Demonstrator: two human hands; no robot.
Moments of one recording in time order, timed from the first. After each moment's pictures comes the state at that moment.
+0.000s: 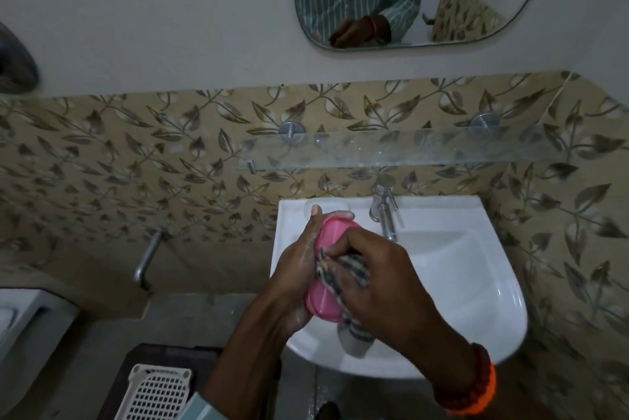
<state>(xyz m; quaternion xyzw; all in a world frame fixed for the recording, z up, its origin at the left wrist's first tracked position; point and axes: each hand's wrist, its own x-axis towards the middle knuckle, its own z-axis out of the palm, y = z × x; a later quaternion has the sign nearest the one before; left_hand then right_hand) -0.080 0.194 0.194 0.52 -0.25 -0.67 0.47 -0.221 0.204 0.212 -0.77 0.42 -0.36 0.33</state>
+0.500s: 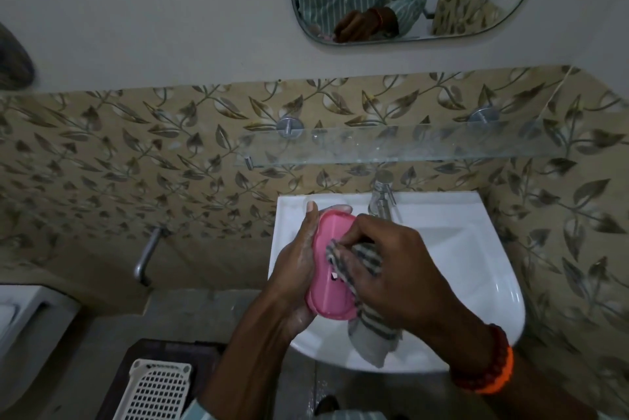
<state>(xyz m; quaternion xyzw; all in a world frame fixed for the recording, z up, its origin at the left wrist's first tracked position) -0.085 0.197 0.193 0.49 -0.22 -0.69 0.49 -0.236 0.191 0.220 -0.80 0.41 -0.34 0.28</state>
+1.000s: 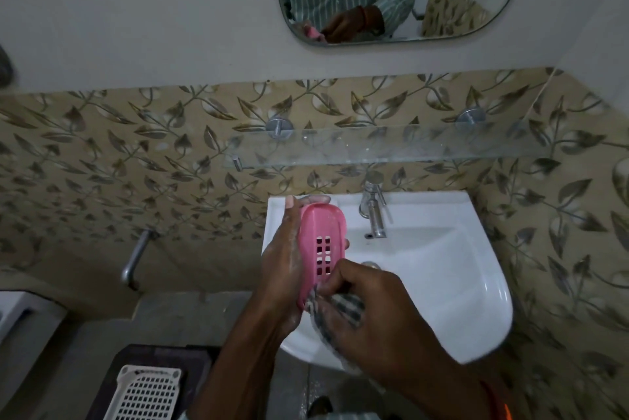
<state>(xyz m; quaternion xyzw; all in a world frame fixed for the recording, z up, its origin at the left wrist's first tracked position) -0.095 0.206 0.205 0.52 -0.27 -0.60 0.55 -0.238 0.230 0.216 -0.75 0.43 -0.31 0.40</state>
